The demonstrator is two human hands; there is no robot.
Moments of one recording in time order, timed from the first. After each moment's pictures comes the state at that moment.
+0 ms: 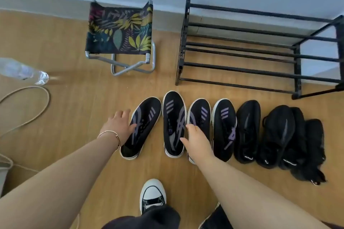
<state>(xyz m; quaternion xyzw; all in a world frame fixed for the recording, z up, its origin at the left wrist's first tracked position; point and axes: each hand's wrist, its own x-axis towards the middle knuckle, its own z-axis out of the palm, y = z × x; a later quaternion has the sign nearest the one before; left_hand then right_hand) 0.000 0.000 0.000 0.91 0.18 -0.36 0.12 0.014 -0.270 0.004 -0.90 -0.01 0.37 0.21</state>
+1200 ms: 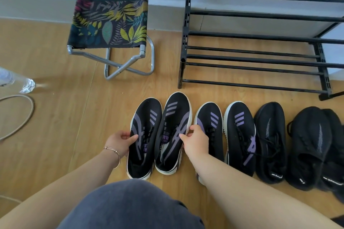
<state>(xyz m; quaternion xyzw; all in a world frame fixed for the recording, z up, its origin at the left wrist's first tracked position) -0.022 -0.002 -0.121 0.74 0.46 -0.25 0.43 0.029 -0.242 -0.104 -0.85 0.21 0.30 0.37</state>
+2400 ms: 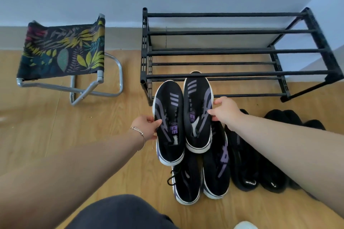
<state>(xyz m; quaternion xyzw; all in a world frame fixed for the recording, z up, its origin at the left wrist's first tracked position) 0.124 -0.138 -0.111 0.73 0.34 -0.27 0.53 0.184 -0.402 -0.054 -0.83 0.25 0.27 0.42</state>
